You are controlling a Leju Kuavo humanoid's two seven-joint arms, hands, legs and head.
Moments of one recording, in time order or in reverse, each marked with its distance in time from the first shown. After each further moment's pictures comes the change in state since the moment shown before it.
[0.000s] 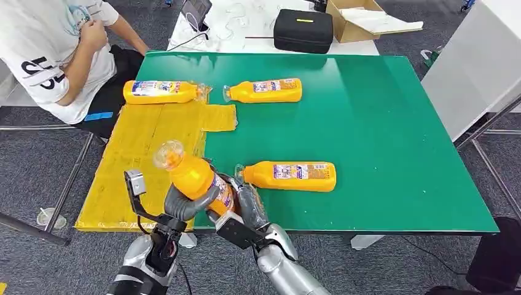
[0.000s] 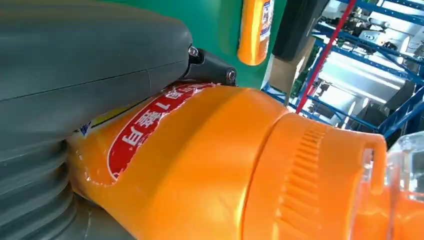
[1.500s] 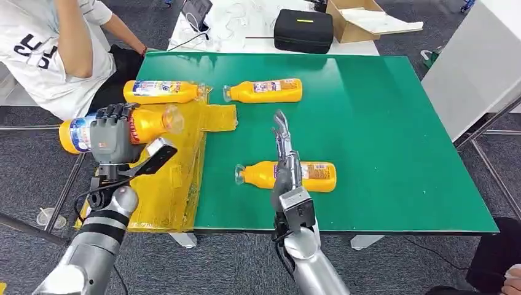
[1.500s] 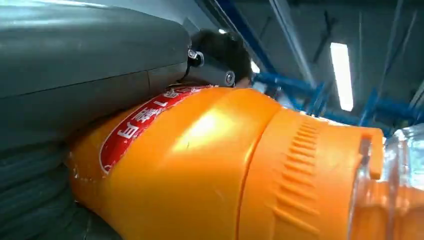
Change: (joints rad) left arm -0.377 0.160 0.171 0.319 -1.500 1.146 -0.101; right arm 0.100 -0.078 -0.029 -0.603 -0.329 0.026 -0.022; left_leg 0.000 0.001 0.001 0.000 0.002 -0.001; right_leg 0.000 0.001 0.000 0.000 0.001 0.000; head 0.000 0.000
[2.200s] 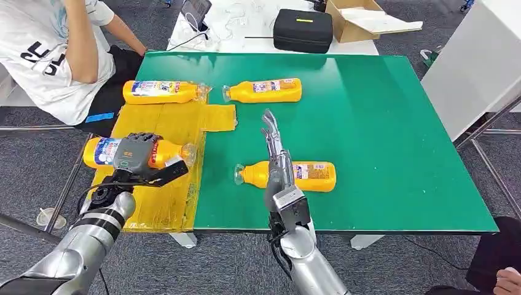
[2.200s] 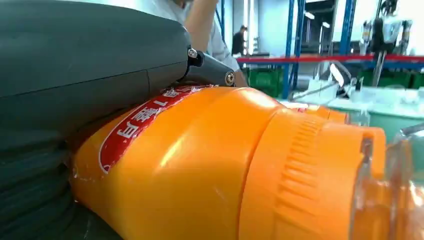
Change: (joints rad) left arm -0.097 0.066 -0.100 0.318 -0.101 -0.322 0.081; right arm -0.013 0.000 0.030 0.016 -0.021 0.054 0.016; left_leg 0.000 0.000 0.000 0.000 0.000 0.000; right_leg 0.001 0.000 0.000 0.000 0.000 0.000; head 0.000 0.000
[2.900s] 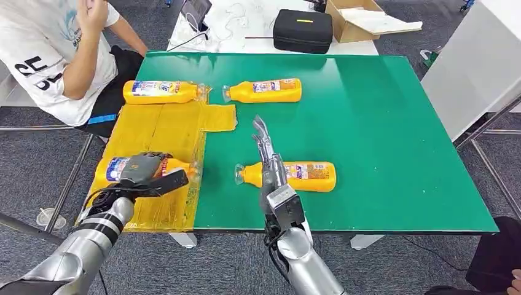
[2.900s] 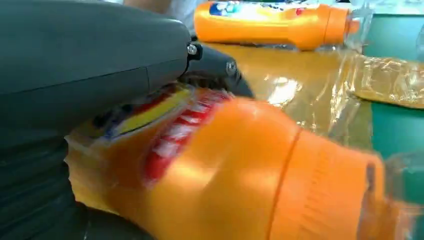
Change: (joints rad) left arm 0.018 0.018 -0.001 0.035 0.102 -0.268 -0.042; right arm -0.002 0.011 0.003 0.048 -0.006 0.046 0.011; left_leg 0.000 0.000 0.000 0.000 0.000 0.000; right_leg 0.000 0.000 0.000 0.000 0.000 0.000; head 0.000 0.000
